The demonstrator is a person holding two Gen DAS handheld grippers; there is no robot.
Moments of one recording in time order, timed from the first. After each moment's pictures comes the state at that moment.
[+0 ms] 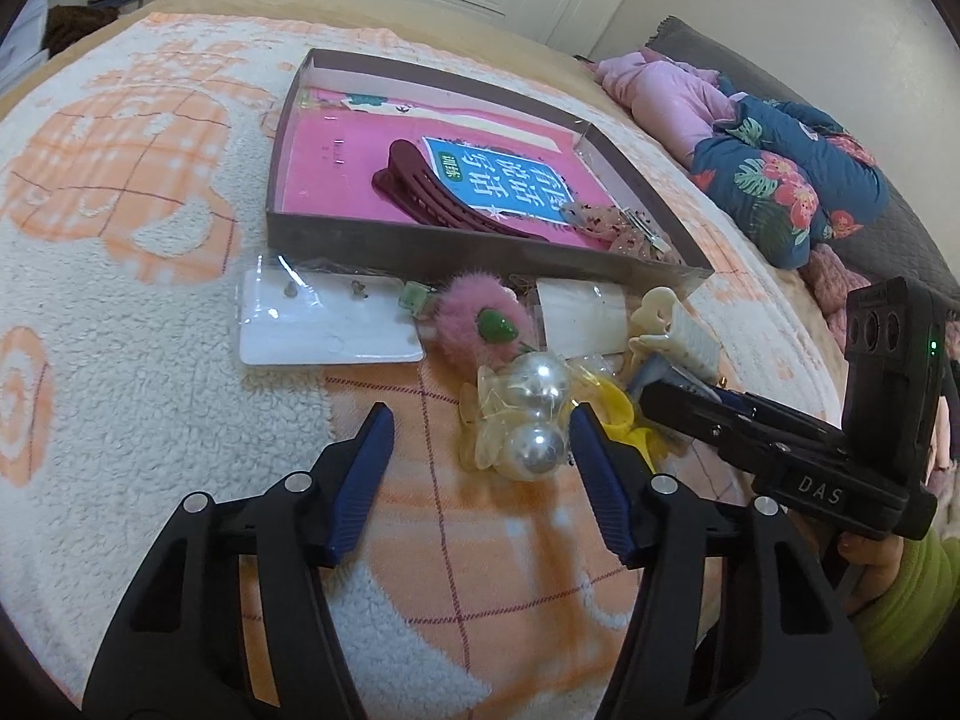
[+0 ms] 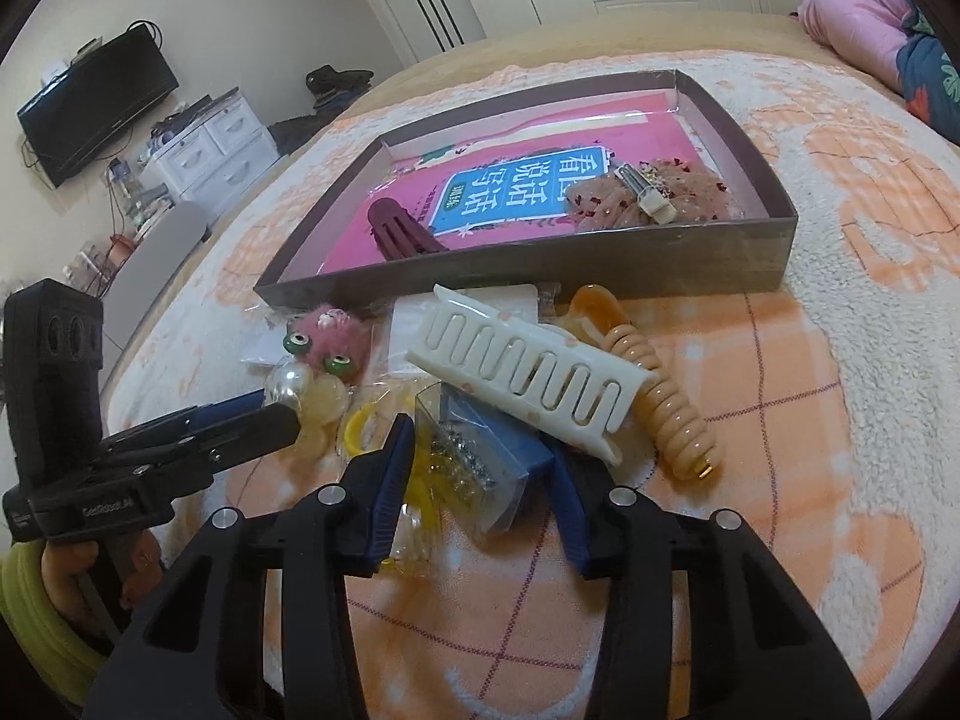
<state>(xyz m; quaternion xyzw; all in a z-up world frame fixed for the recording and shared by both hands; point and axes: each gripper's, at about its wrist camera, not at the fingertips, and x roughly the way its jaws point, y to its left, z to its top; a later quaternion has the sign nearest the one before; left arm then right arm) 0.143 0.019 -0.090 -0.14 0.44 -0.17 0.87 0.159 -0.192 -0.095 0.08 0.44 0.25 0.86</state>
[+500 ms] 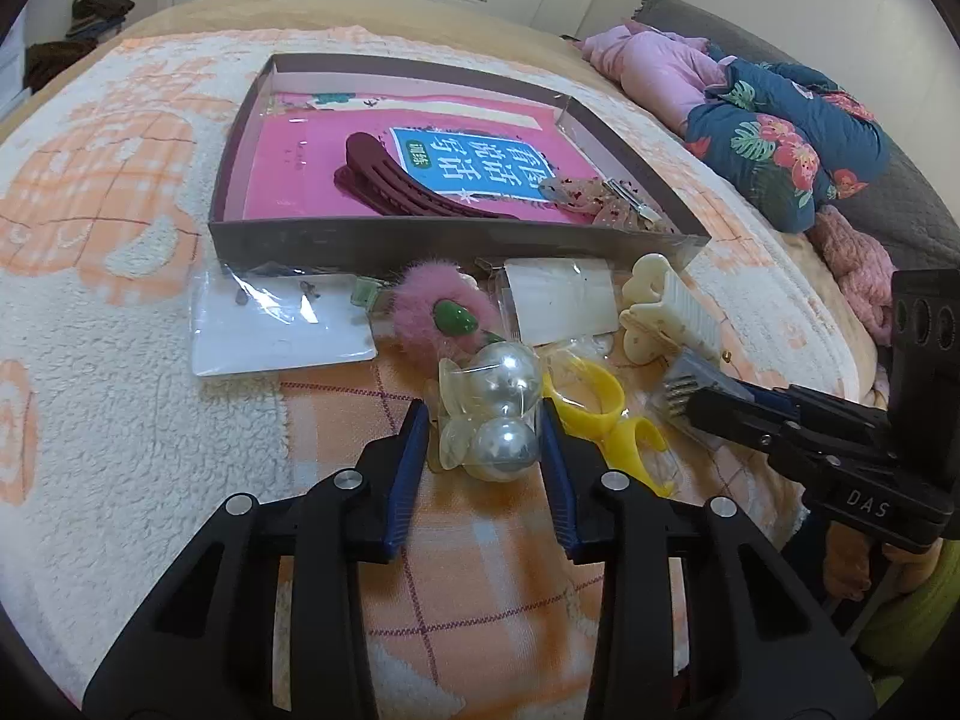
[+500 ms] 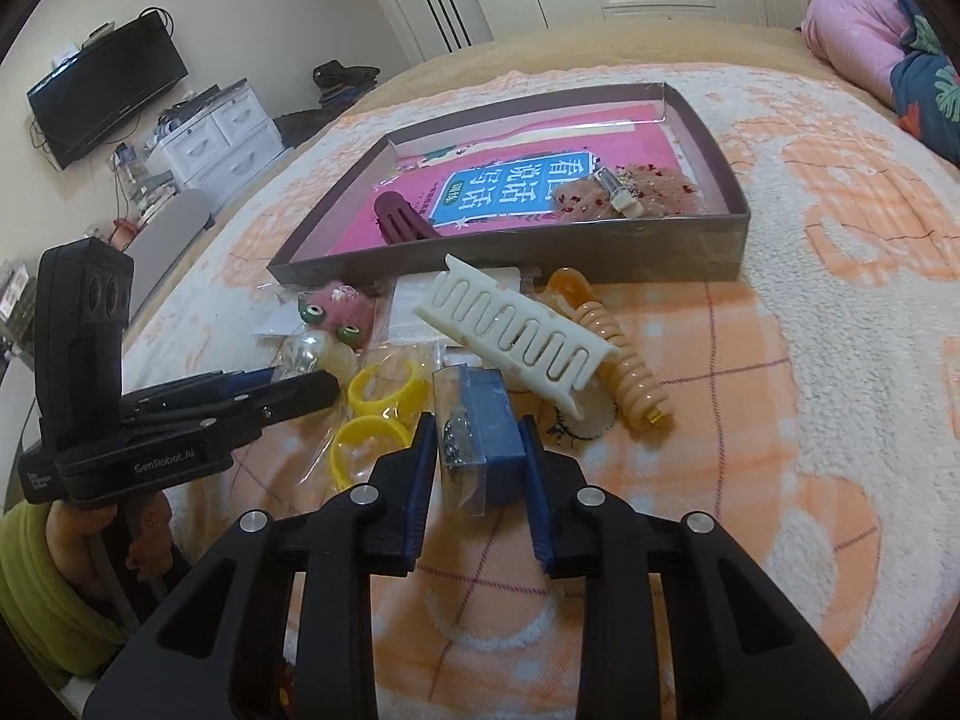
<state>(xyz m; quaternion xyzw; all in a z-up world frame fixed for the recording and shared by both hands) 0.142 -0.002 -0.089 -0.09 0.44 -0.17 0.88 0.133 -0.208 -0.084 0.06 0.43 0.24 0.87</state>
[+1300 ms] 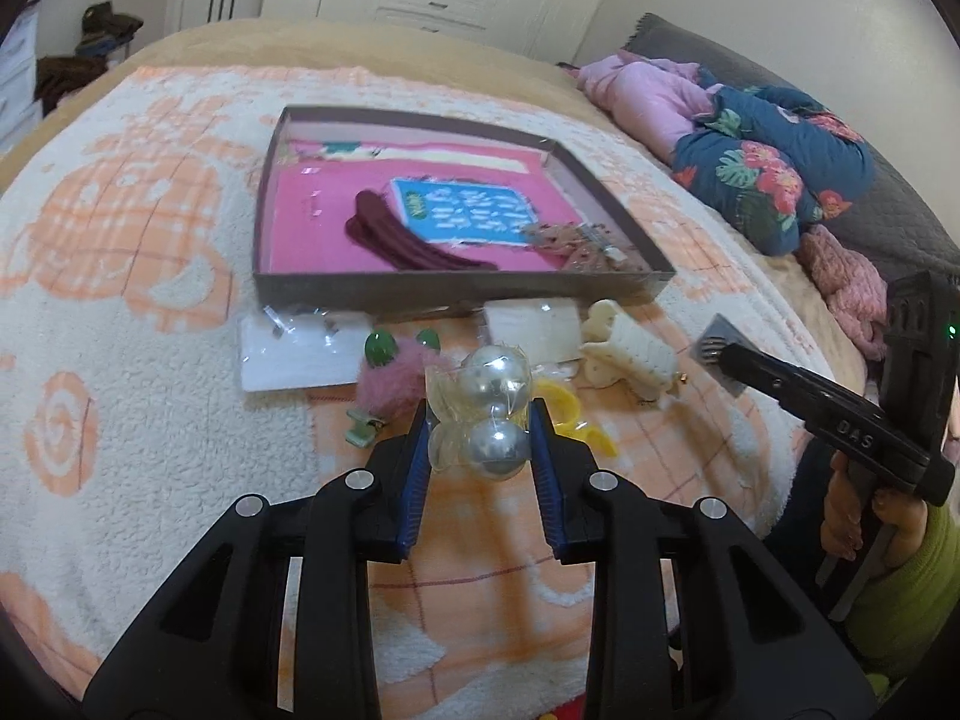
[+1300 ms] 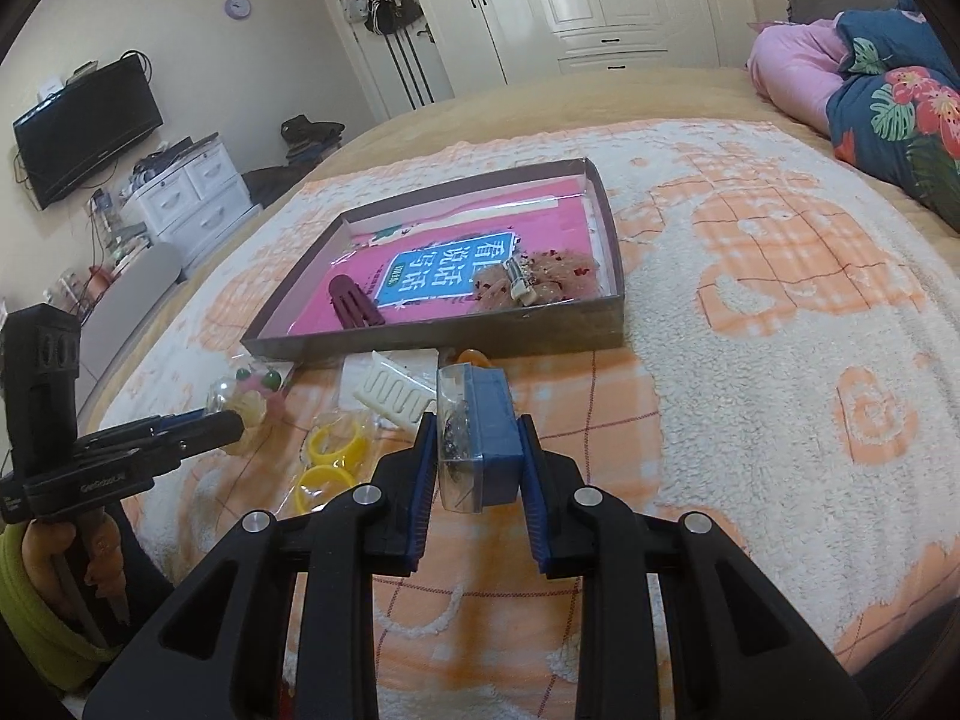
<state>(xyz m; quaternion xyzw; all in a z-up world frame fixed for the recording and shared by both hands) 0.123 0.007 -0.060 -0.10 0.42 -0.17 0.89 0.130 -0.250 -0.054 0.07 0.38 0.20 0.90</state>
